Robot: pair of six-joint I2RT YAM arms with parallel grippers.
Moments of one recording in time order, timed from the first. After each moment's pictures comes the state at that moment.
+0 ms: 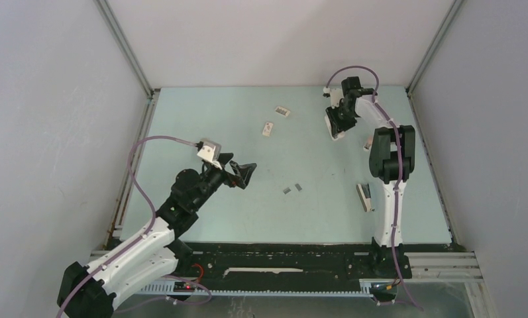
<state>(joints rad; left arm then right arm) -0.61 0.76 0.42 0.33 0.00 -0.26 0.11 2.27 1.93 -0.84 -0.18 -0.33</state>
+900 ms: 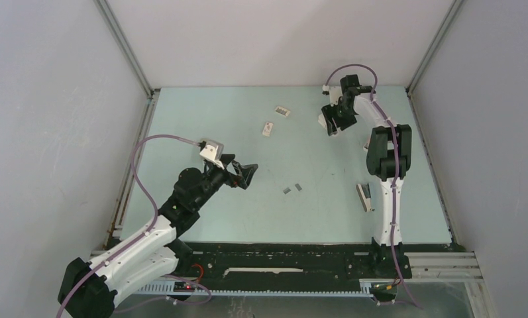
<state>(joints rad) -0.61 0.80 0.42 0.34 0.01 -0.27 0.11 2.36 2.06 -0.88 -0.19 -0.31</state>
